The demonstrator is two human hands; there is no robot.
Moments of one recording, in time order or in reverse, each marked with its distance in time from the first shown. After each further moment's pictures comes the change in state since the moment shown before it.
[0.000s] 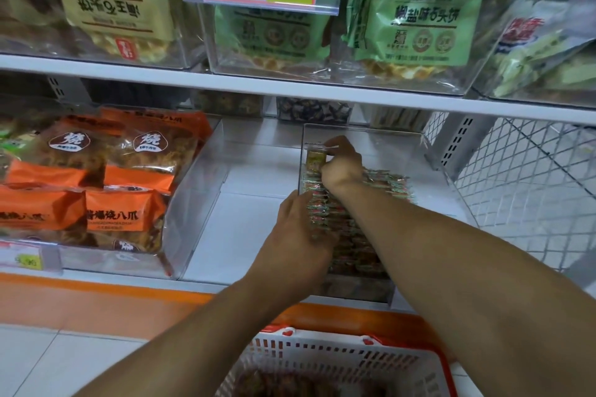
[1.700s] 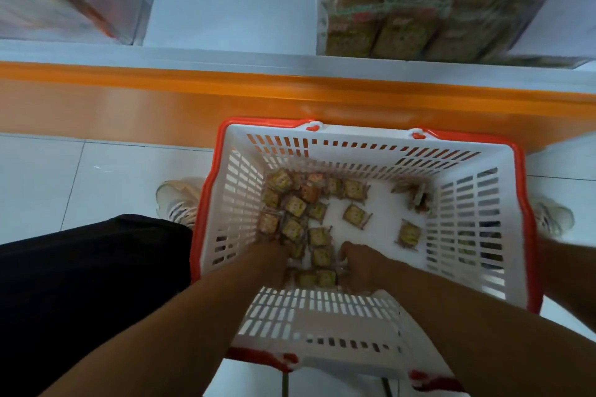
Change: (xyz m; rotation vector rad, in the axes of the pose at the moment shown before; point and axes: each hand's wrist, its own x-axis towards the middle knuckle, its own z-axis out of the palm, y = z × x) left_hand -0.208 -0.327 0.127 0.951 -1.087 -0.471; right_hand -0.386 0.346 0.072 -0.566 -1.372 0.174
